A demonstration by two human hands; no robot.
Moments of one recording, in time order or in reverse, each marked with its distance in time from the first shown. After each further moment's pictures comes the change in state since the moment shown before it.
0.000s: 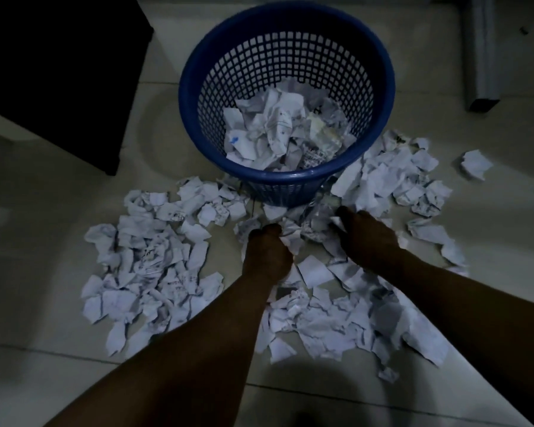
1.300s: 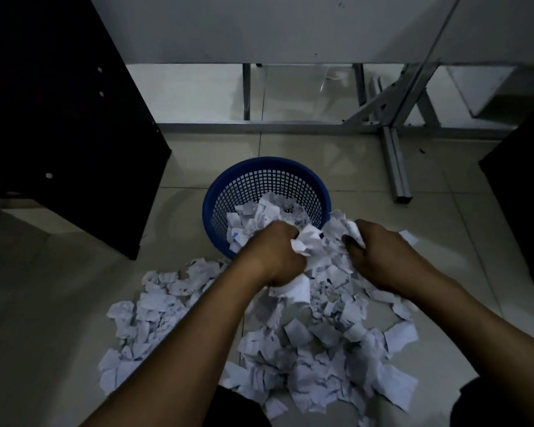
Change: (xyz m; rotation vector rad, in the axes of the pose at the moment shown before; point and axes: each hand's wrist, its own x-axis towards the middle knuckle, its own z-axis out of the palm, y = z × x) left_hand -0.101 0.152 -0.166 0.029 -0.105 0.274; right_hand -0.120 -0.047 -0.208 0.249 0.298 -0.125
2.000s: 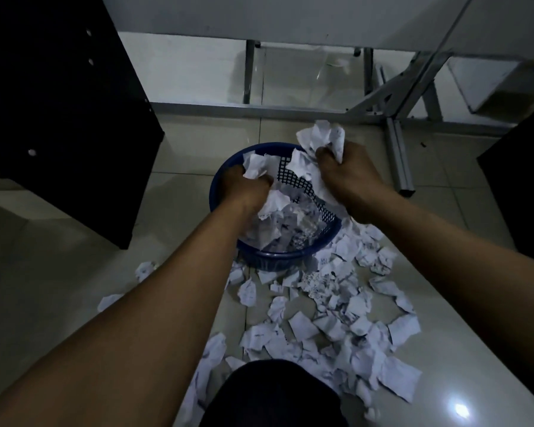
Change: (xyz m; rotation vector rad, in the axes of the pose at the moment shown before) left_hand 0.066 -0.038 -0.047 -0.673 0.417 -0.147; right_hand 0.090 -0.078 0.006 0.517 0.265 0.046
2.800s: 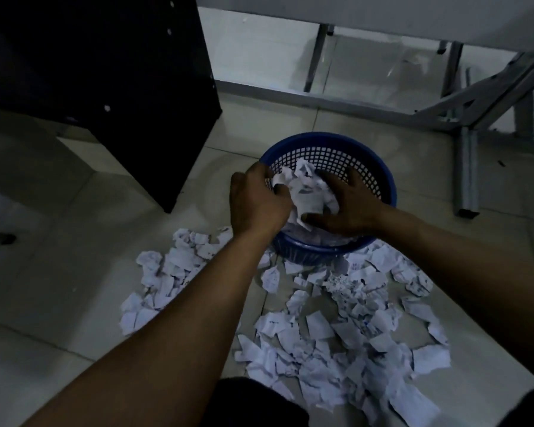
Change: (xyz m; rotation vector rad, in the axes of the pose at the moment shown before) left_hand -0.030 -0.039 -0.016 0.309 0.378 0.137; right_hand 0.016 0.051 0.046 -0.717 -0.618 -0.197
